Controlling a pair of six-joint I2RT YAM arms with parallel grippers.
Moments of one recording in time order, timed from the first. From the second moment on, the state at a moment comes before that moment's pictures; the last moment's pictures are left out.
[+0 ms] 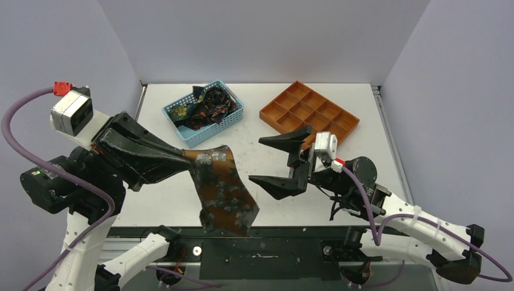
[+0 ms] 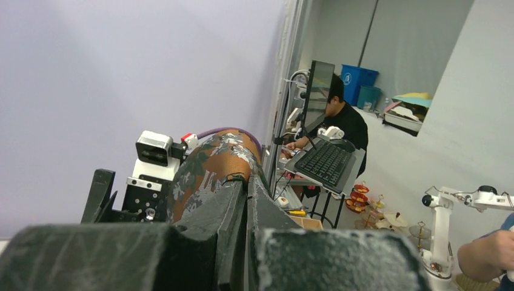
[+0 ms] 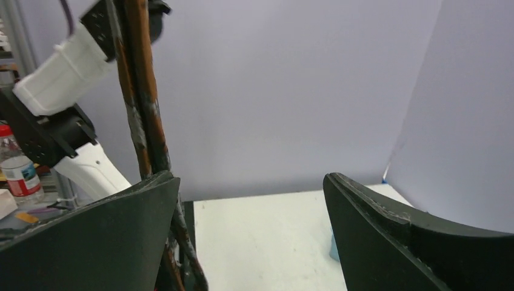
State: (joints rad) left arm -0.46 0.87 1.50 0.39 0.95 -1.17; right arm 1.08 0.85 0.90 0.34 -0.26 0.04
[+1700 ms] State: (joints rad) left arm -0.51 1.00 1.49 0.58 0.95 -1.24; right arm 1.09 1.30 1.20 0.64 -0.68 0.52
